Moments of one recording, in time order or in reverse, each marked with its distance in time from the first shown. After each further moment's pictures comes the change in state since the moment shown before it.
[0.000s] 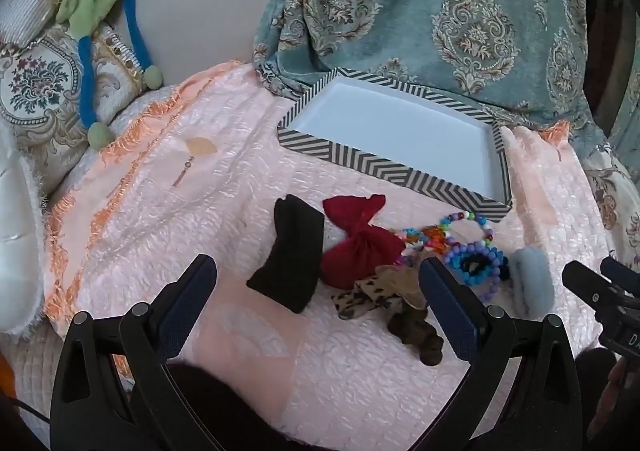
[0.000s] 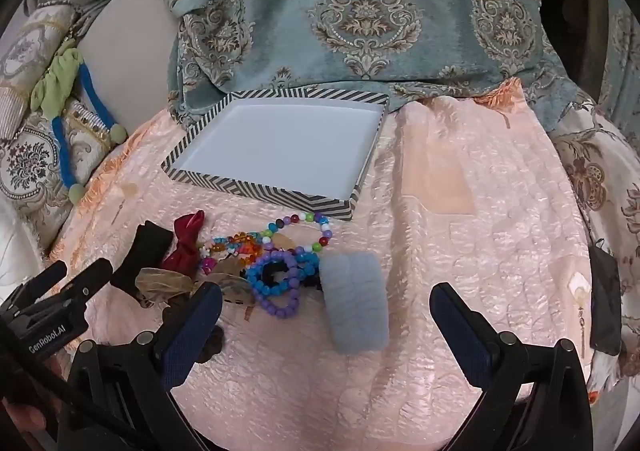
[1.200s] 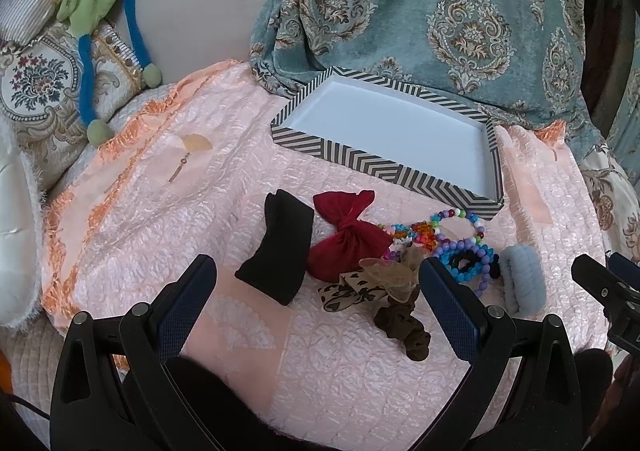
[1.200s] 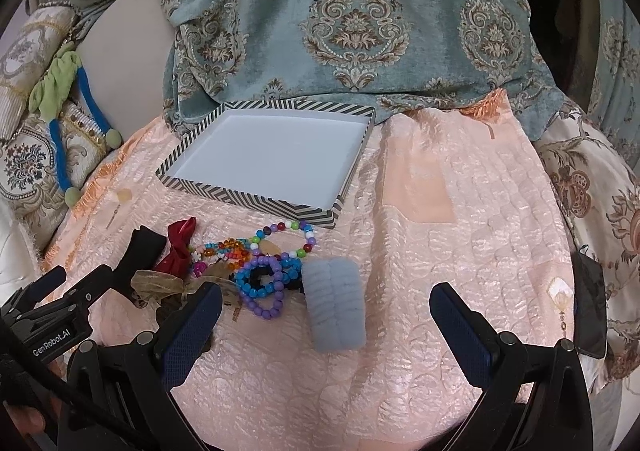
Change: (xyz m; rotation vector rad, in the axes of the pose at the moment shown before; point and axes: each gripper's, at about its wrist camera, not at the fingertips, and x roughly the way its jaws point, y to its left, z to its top) left arm -0.004 -0.010 0.001 -0.006 0.030 0.007; right arm -0.014 -0.009 0.000 -0.014 -0.029 -0.028
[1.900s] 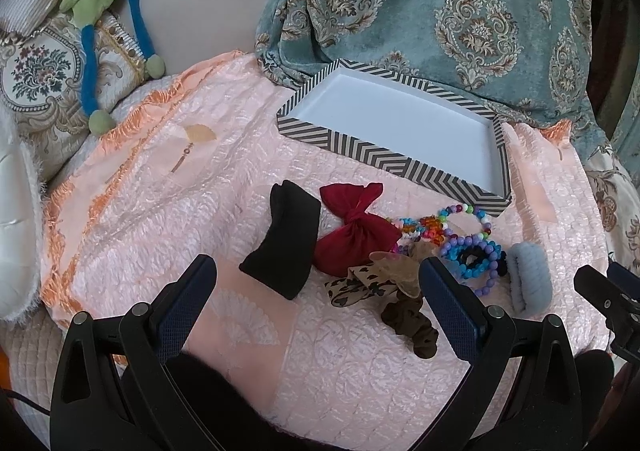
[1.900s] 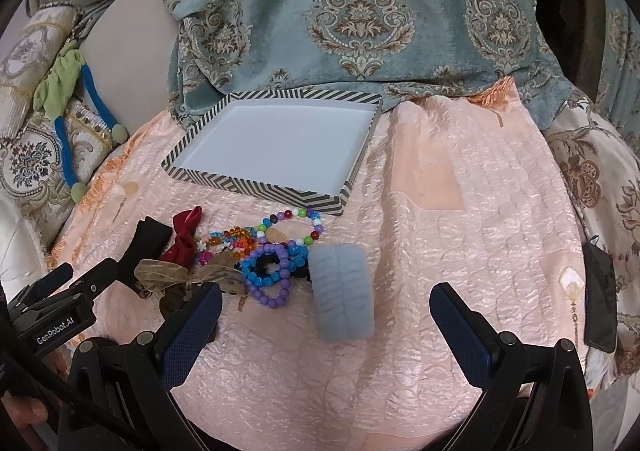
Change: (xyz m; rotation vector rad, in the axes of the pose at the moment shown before) left arm 0.007 0.006 -0.006 0.028 -0.010 0.037; right arm 0.006 0.000 -0.006 0.012 0.027 0.037
